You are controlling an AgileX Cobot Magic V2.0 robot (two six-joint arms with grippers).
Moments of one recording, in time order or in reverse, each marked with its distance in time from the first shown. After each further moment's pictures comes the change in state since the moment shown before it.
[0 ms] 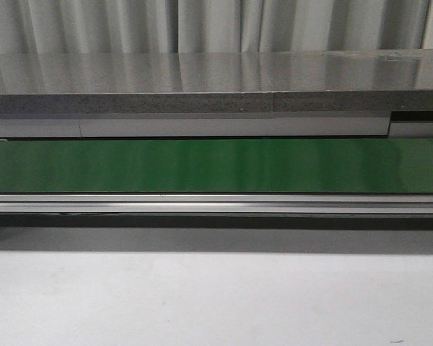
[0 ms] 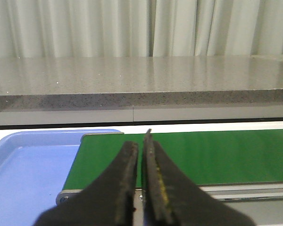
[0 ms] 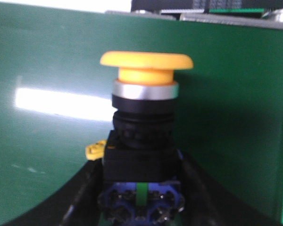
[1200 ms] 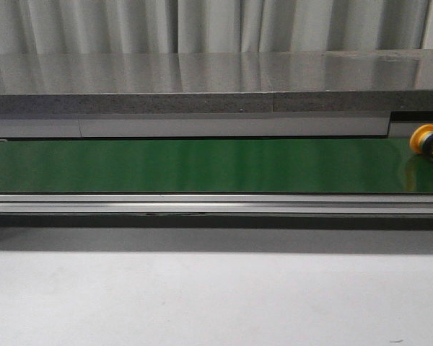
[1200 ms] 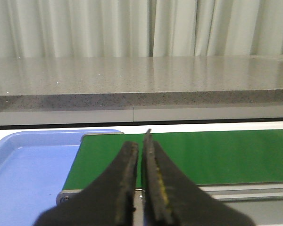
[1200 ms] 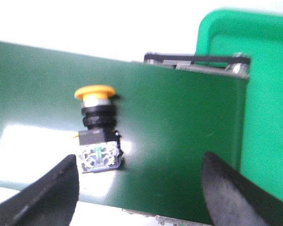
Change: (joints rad) left arm 0.000 0.000 0.000 0.000 0.000 0.000; right arm 0.023 -0.291 0.016 -0.004 0.035 0.005
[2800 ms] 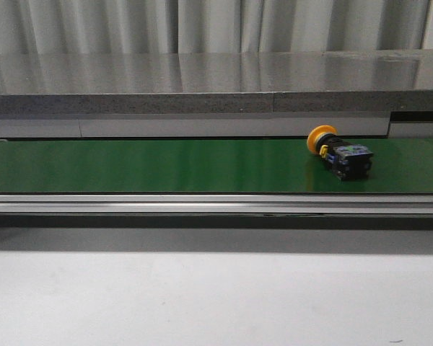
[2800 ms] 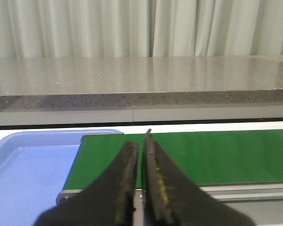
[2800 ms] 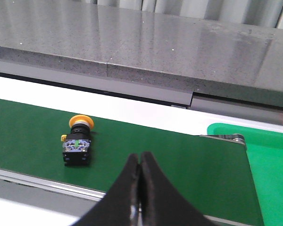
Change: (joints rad) left arm 0.000 0.000 0.000 0.000 0.000 0.000; right arm 0.219 -0.966 0.720 0.102 -0.461 -0.015
